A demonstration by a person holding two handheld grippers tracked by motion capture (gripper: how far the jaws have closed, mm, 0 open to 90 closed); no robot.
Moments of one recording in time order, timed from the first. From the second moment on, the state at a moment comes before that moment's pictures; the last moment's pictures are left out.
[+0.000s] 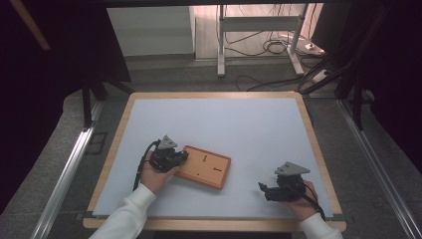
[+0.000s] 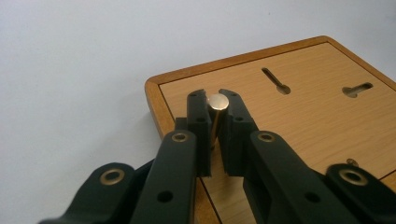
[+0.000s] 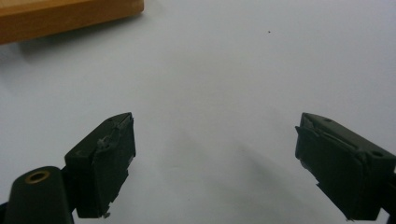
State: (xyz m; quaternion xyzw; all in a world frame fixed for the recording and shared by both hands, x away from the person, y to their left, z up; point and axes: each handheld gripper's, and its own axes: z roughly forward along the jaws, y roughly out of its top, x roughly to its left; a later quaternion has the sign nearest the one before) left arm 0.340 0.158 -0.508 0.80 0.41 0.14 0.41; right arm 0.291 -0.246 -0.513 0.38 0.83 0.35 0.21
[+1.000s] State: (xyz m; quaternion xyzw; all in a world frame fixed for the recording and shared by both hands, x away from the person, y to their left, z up) left arm 0.347 0.154 -0.498 0.81 0.36 0.13 0.44; right arm 0.289 -0.249 -0.511 0.38 0.83 0.35 0.21
